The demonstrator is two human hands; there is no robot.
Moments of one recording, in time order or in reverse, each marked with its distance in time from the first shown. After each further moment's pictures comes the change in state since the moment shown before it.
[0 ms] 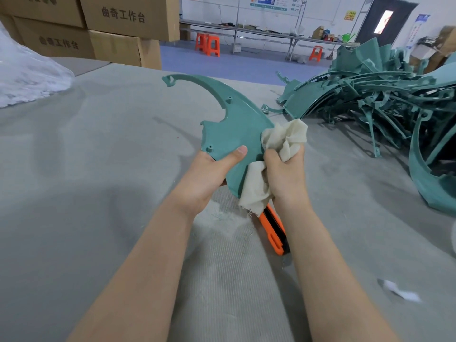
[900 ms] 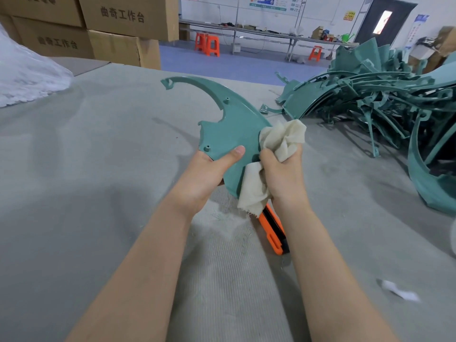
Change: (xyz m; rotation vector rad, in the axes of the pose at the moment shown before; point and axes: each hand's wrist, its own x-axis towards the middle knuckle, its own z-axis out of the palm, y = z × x) left_hand 0.000 0.000 -0.002 0.010 -0.001 0.023; right_hand -0.003 -0.002 0.000 -0.002 -0.033 0.019
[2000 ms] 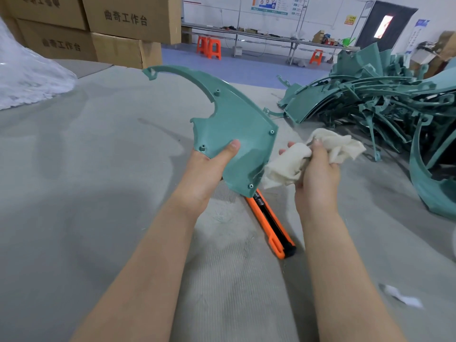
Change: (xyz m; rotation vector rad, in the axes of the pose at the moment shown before) left_hand -0.001 0.008 0.004 -0.046 0.164 0.032; right_hand 0.007 -0.014 -0.026 0.313 0.292 0.103
